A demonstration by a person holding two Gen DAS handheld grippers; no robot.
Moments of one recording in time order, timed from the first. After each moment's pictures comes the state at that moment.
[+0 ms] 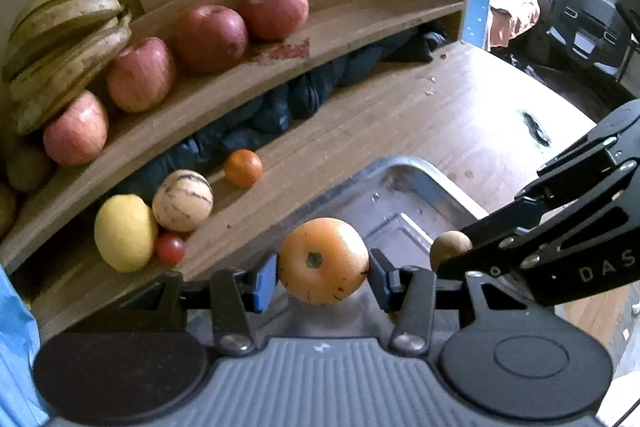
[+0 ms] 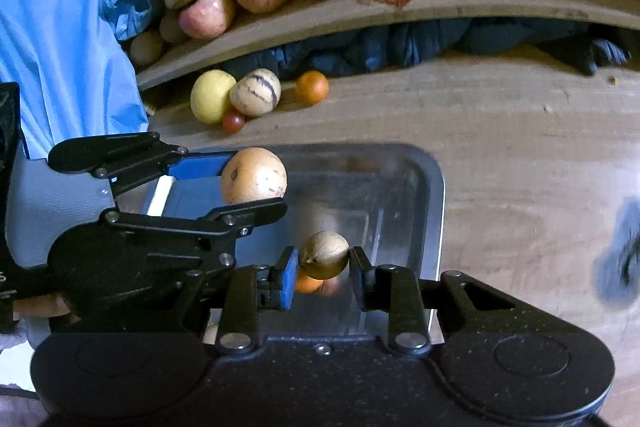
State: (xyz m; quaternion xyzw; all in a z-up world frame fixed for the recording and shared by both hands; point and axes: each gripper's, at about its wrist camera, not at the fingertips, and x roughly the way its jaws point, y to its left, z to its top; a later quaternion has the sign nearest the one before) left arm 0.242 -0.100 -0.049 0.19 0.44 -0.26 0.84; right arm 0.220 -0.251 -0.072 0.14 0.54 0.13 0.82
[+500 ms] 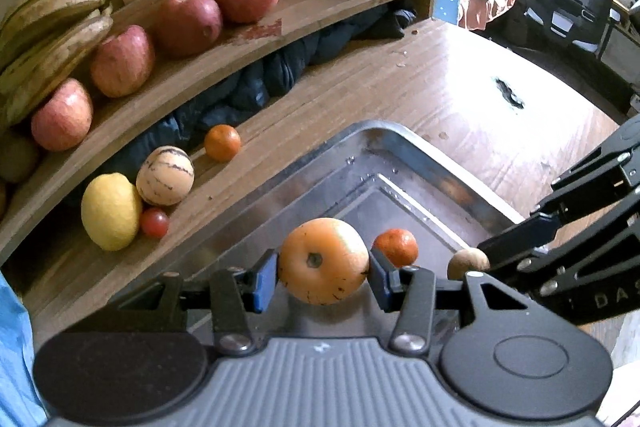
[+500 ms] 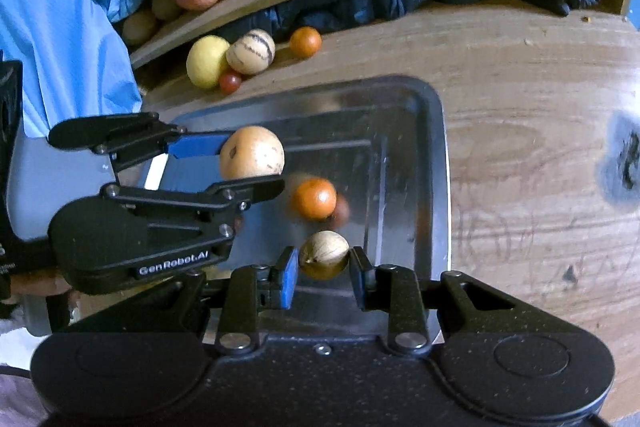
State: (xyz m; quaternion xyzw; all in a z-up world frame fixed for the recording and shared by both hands) left arm 0.219 -0.090 -0.058 0.20 0.44 -0.29 0.82; right arm 0.176 -0.235 -0.083 0.15 0.55 0.10 0.81
